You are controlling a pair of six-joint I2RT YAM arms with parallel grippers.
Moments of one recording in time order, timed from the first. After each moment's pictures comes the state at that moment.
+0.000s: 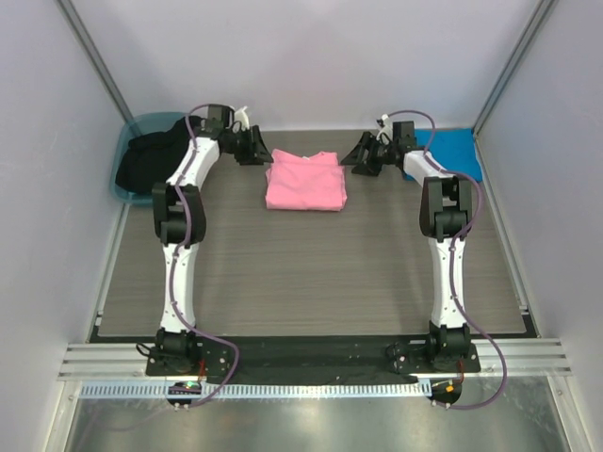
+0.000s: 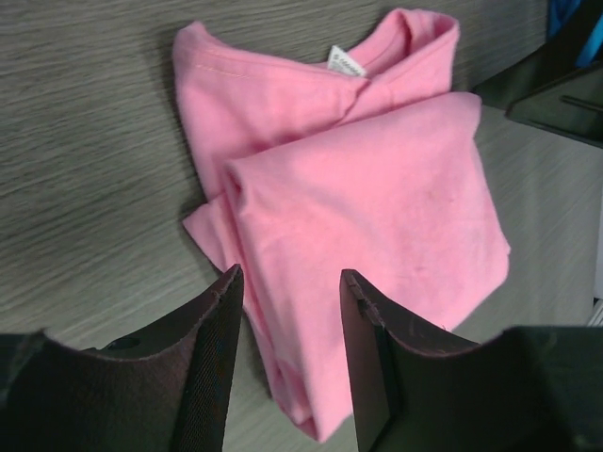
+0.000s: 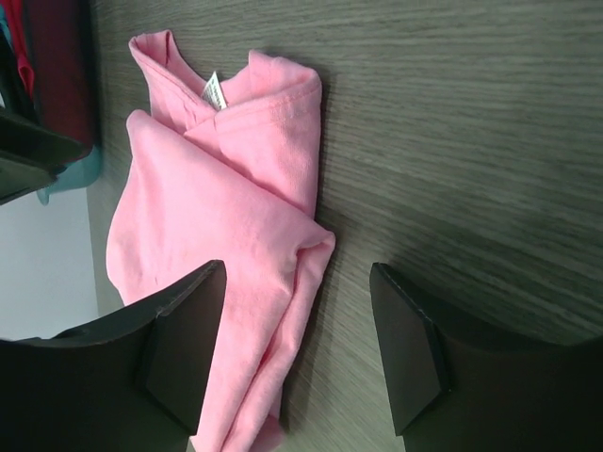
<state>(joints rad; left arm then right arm) -0.13 2.46 2.27 -0.65 0.64 -0.26 0.07 2.51 2.00 -0.24 -0.75 0.50</state>
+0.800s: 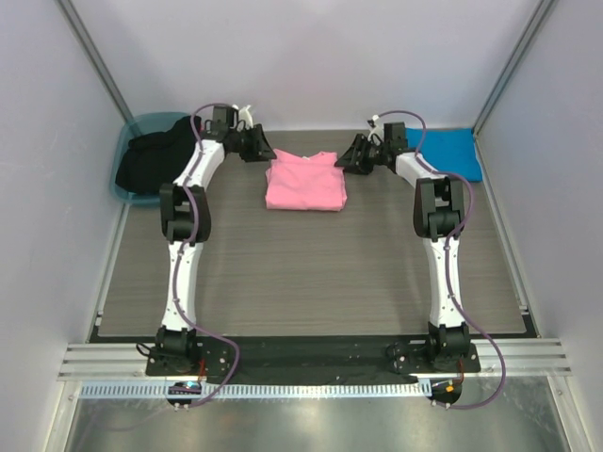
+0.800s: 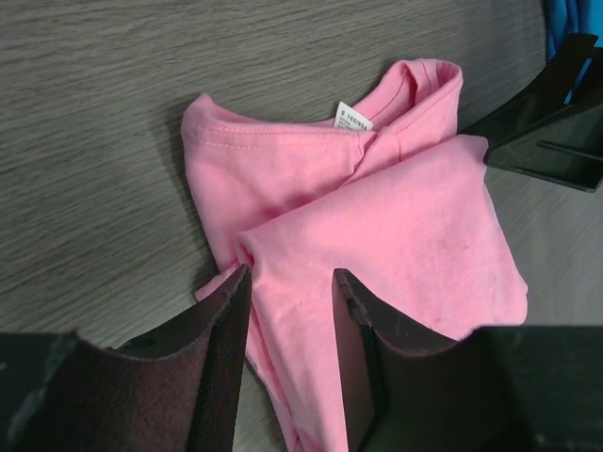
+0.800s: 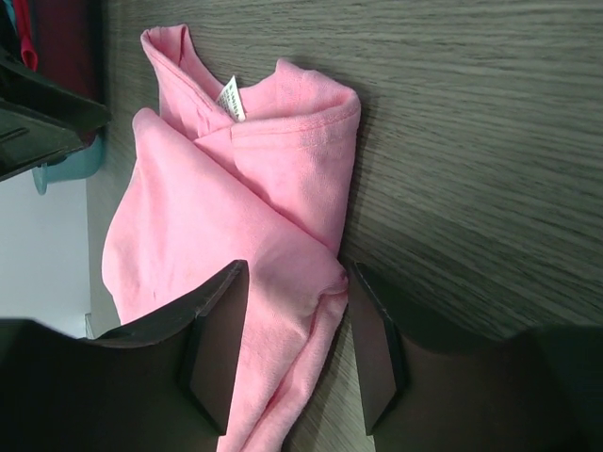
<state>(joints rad) -0.13 2.58 2.36 -0.55 0.64 -0.29 0.11 2.57 2.06 -0.18 -0.77 0.50</state>
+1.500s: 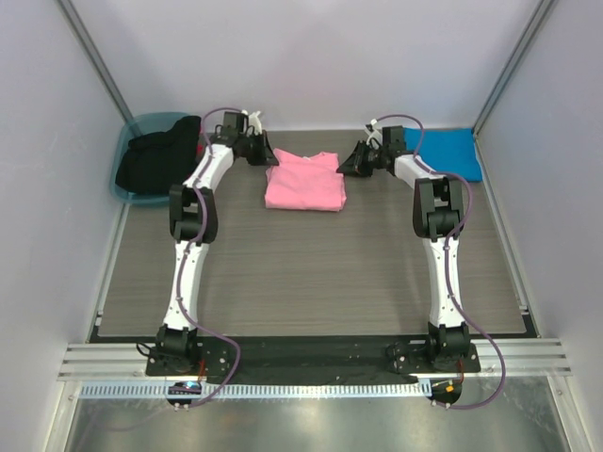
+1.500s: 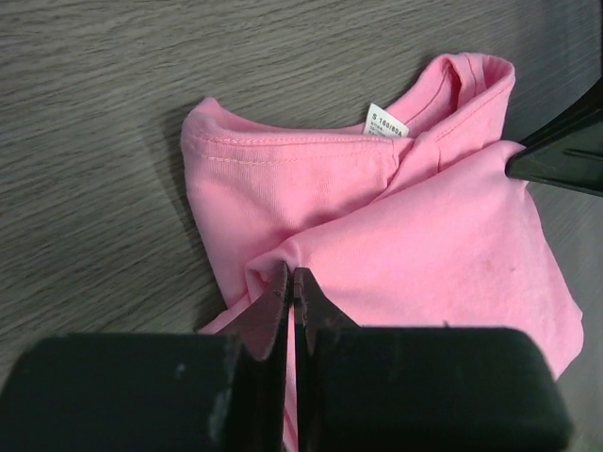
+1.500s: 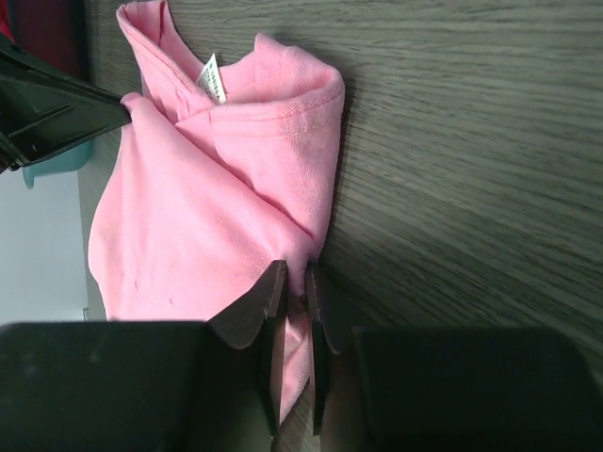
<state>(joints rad) -0.17 2.67 2.42 -0.53 0.59 -0.26 0.12 2.57 2.03 -0.19 -0.77 0.49</state>
